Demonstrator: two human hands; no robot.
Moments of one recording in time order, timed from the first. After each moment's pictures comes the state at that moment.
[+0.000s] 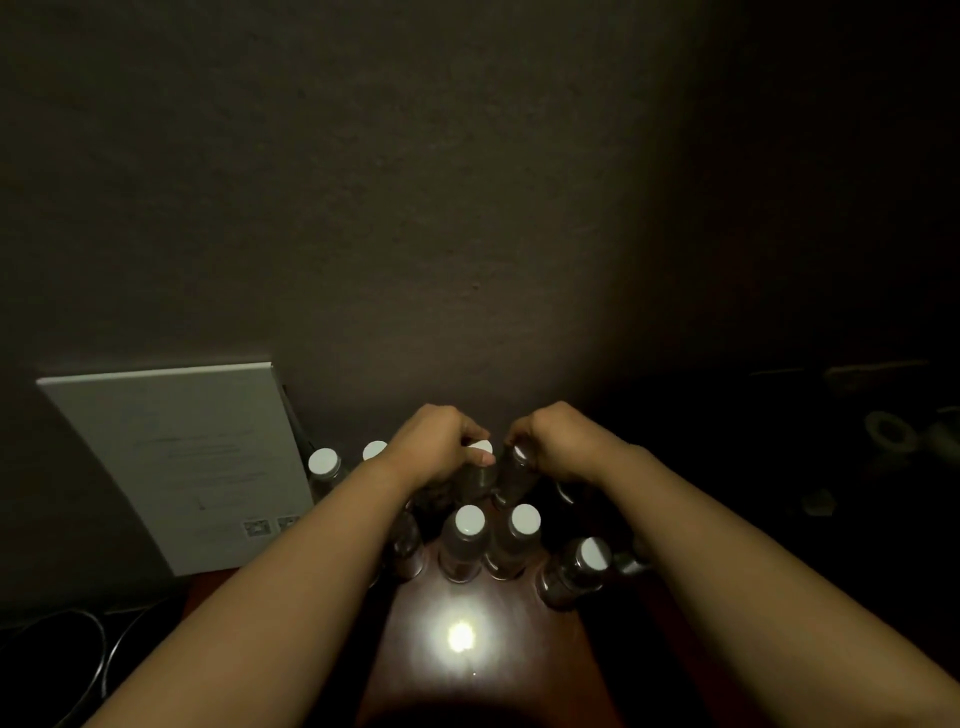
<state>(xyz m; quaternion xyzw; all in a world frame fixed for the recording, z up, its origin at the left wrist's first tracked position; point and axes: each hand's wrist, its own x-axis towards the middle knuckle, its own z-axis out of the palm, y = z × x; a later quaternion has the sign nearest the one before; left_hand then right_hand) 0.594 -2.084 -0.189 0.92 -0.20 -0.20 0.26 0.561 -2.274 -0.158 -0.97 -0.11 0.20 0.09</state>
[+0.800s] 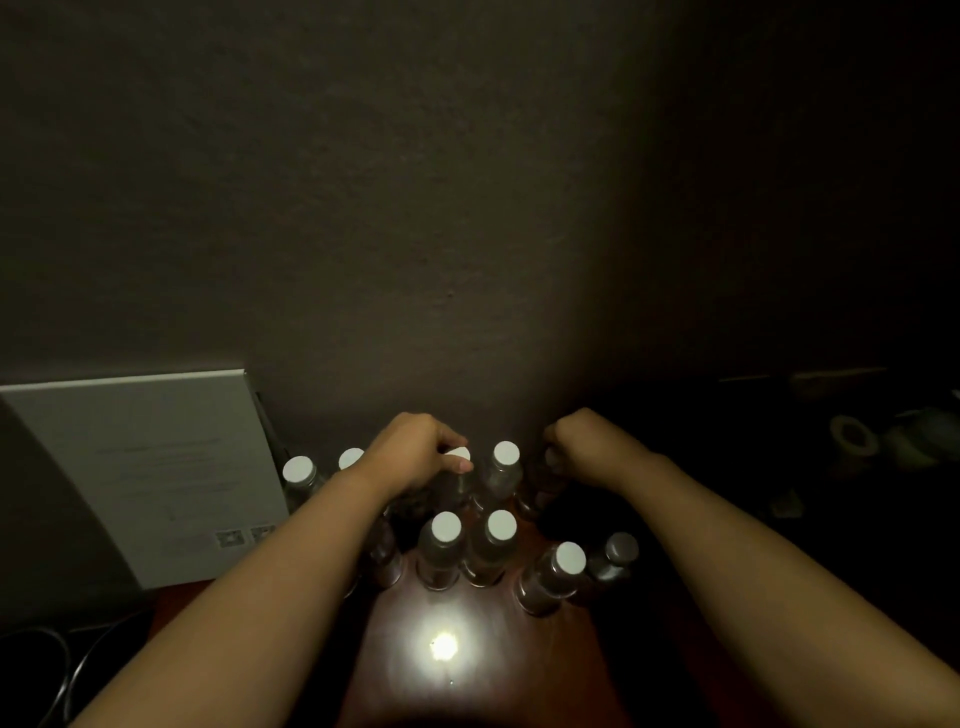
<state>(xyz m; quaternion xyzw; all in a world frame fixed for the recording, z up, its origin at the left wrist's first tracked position) 0.592 -2.083 -0.188 0.92 -0.19 -0.21 0.26 0.550 -2.324 -0.163 -0.98 -0.03 0.20 0.07</state>
